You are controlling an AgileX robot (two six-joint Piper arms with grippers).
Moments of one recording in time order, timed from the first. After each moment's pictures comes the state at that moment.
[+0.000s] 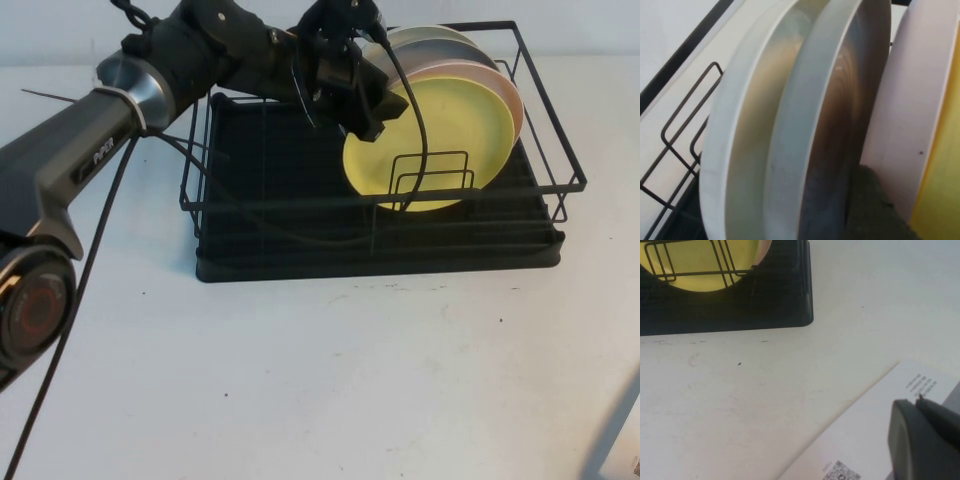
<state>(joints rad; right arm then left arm) 0.06 -0.01 0.03 0.16 0.35 -0.07 -0.44 2.22 -2.06 -0.82 0.73 1.33</state>
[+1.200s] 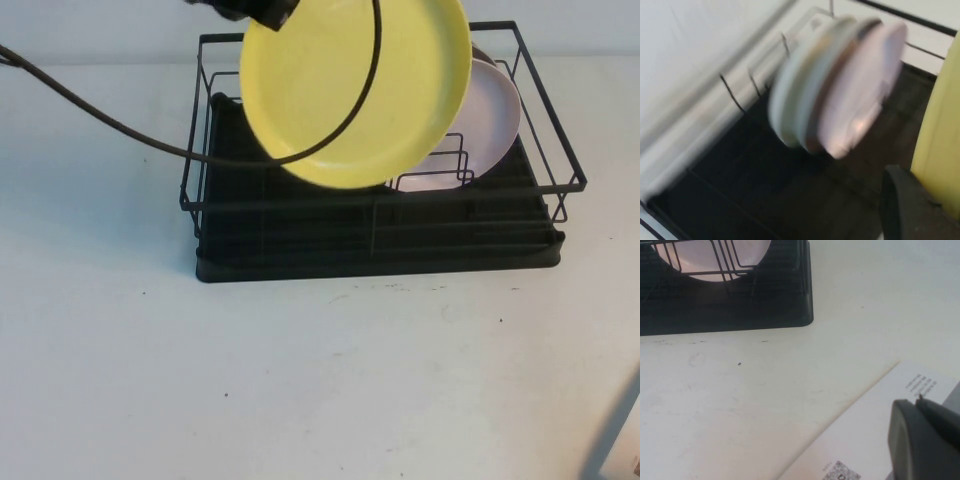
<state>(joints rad) 0.06 -0.01 0.03 0.16 0.35 -0.07 -0.39 1.80 -2.07 -0.37 1.08 0.75</state>
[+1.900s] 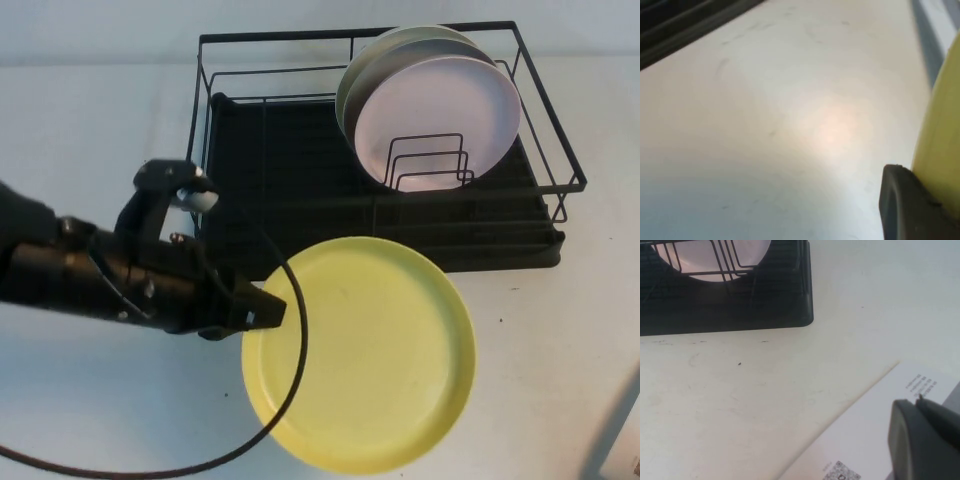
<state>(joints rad) 0.06 -0.01 0.03 0.16 0.35 -0.07 -0.28 1.43 -0.92 -0.99 0.88 1.04</state>
